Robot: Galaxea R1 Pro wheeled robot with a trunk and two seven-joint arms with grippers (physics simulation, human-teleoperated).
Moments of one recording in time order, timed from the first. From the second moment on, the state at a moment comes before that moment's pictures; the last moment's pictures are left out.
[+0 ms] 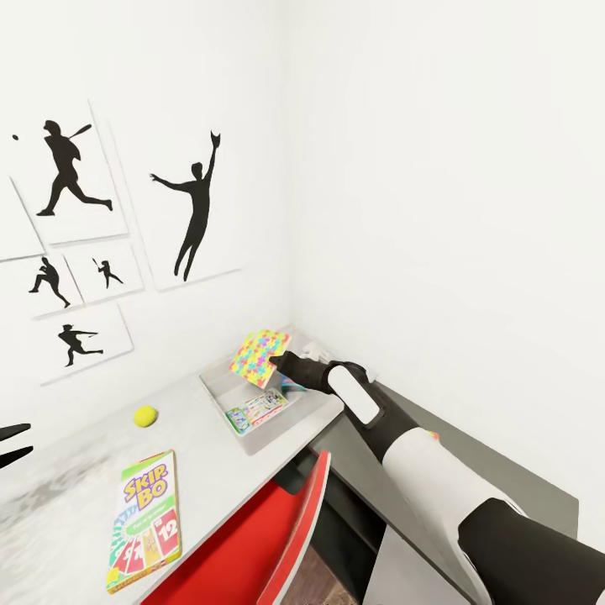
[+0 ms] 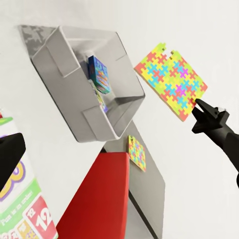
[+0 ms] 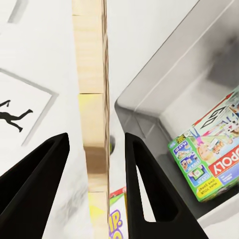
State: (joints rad) left arm -0.46 0.74 0.61 -0.74 0.11 0.98 -1.57; right arm -0.97 0.17 0.48 -0.71 -1.13 0.47 -0.07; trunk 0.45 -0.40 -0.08
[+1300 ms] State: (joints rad) left arm -0.53 0.80 0.59 -0.94 0.12 1.04 -1.57; right arm -0.99 0.17 0.36 -0.71 -1.14 0.63 -0.09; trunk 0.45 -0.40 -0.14
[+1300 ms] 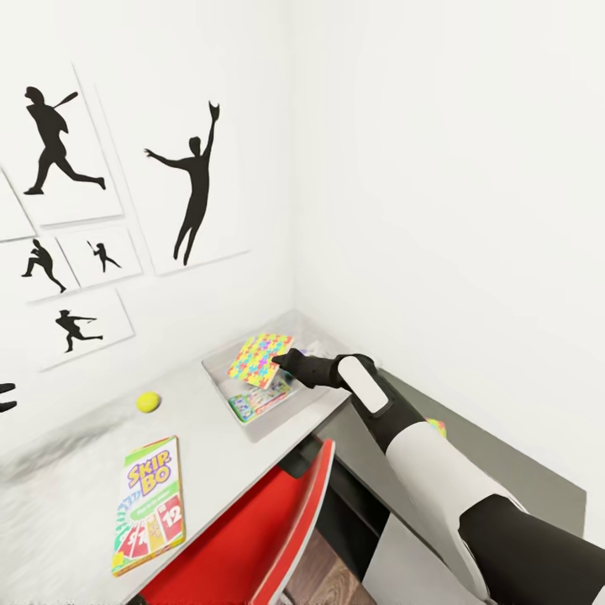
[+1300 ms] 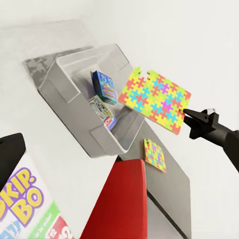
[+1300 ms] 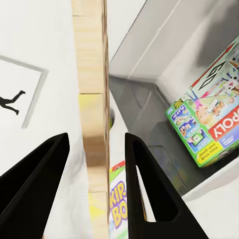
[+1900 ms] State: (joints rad) left arm -0.53 0.80 0.59 -0.94 0.11 1.04 -1.57; right arm -1.16 0.17 0.36 -0.67 -1.13 0.64 -0.09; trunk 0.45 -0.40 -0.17
